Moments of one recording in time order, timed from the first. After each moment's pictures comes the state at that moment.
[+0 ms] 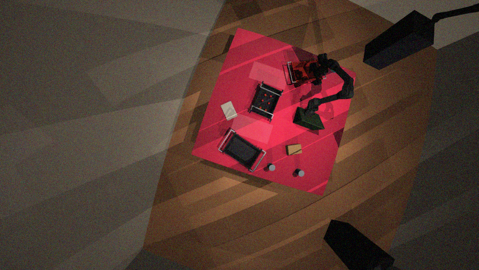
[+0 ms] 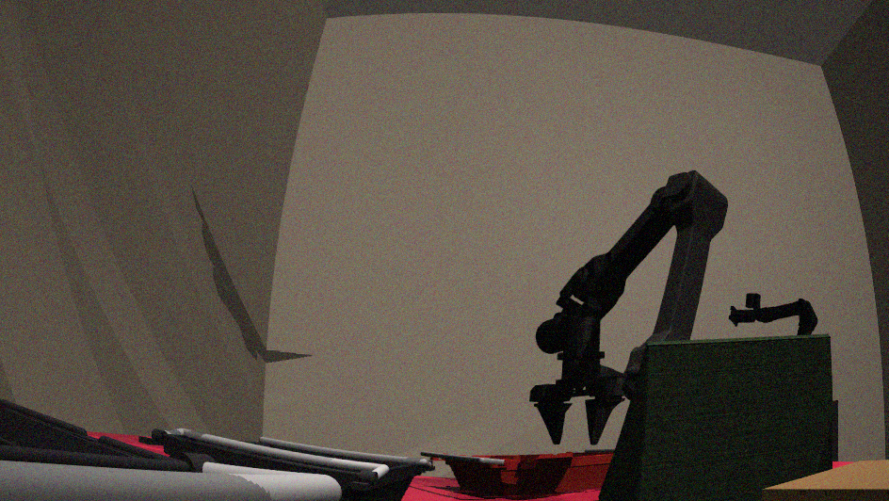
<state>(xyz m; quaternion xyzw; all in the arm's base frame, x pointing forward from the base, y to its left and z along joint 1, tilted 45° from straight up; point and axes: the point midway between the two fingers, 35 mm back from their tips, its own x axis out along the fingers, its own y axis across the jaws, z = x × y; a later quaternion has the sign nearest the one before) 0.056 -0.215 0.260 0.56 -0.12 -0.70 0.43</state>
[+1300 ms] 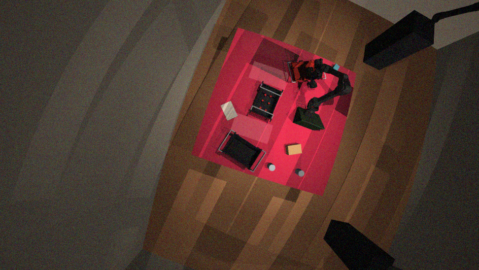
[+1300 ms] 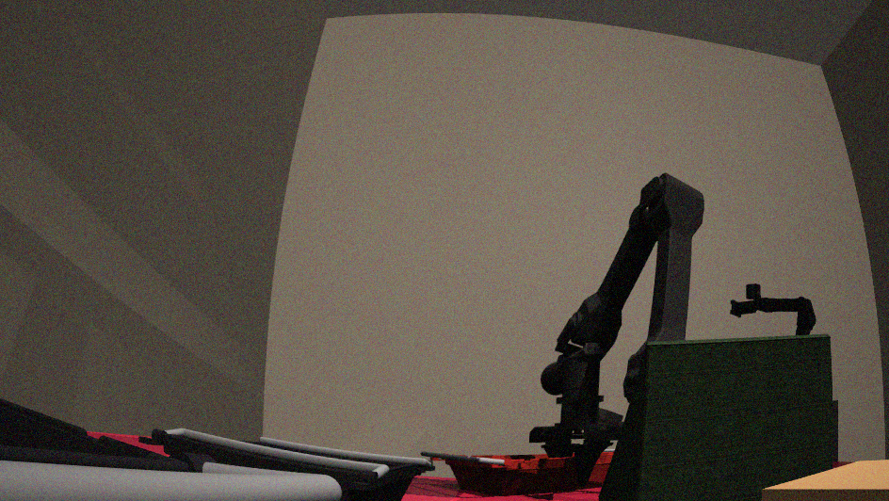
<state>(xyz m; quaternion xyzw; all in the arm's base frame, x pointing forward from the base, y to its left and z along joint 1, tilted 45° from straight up) 0.052 -0.264 0.212 0.56 -0.12 -0.70 0.42</state>
